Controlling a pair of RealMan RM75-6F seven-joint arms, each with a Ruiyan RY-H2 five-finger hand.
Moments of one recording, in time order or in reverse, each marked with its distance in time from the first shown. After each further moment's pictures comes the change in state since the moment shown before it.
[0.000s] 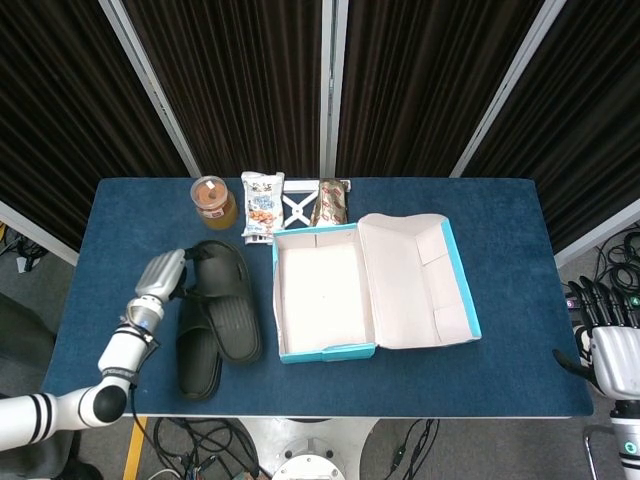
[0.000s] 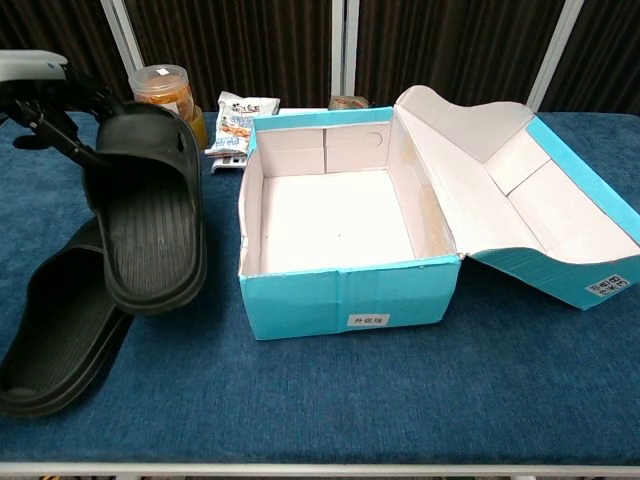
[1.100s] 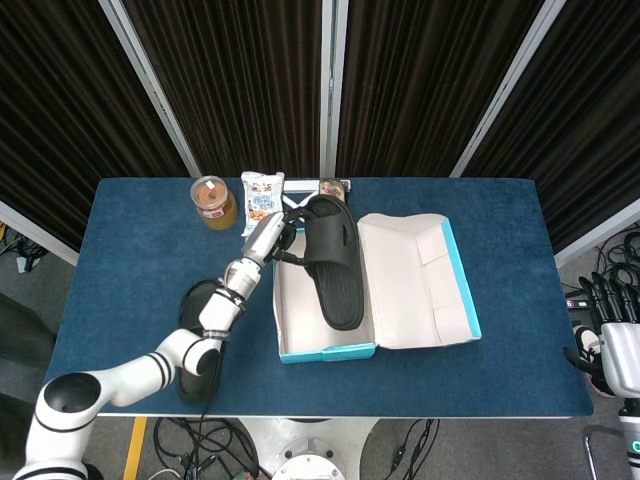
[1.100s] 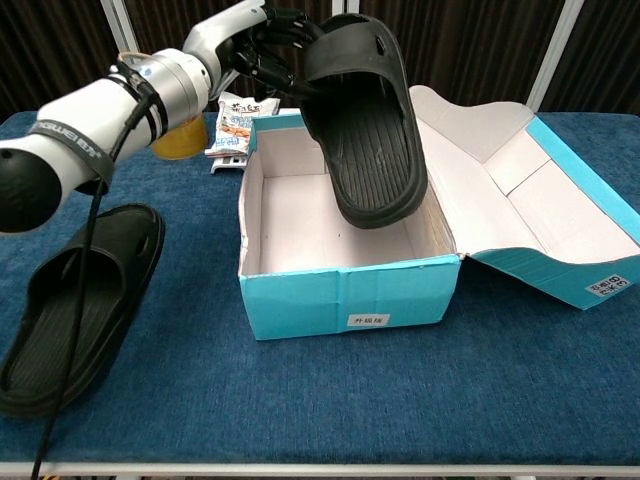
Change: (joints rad) left arm -0.247 -0.599 -0.204 0.809 0.593 -0.096 -0.738; right arm -0.002 0.068 0.012 -0.101 0.051 -0.014 -0.093
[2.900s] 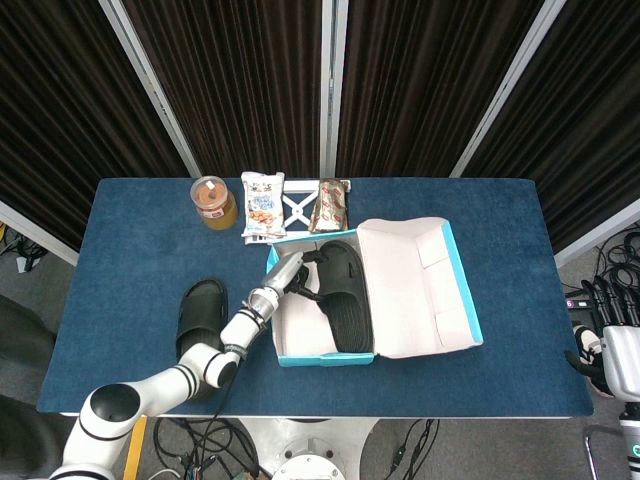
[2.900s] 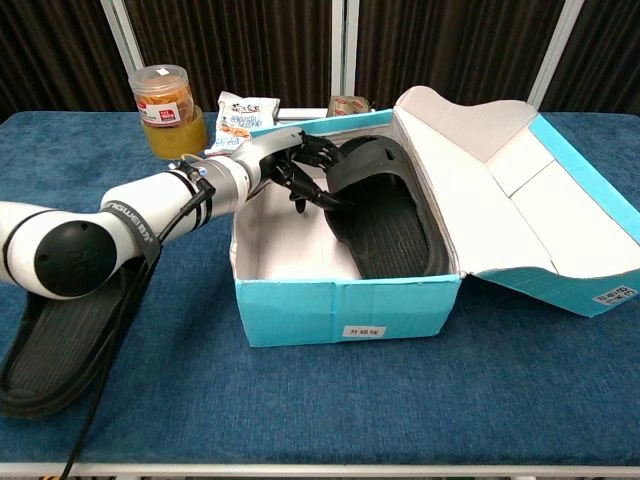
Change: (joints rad) left arm -0.034 -0.165 0.060 0.189 -0.045 -0.261 -0.026; right arm -0.014 0.013 -0.003 -0.040 0.012 0.008 -0.029
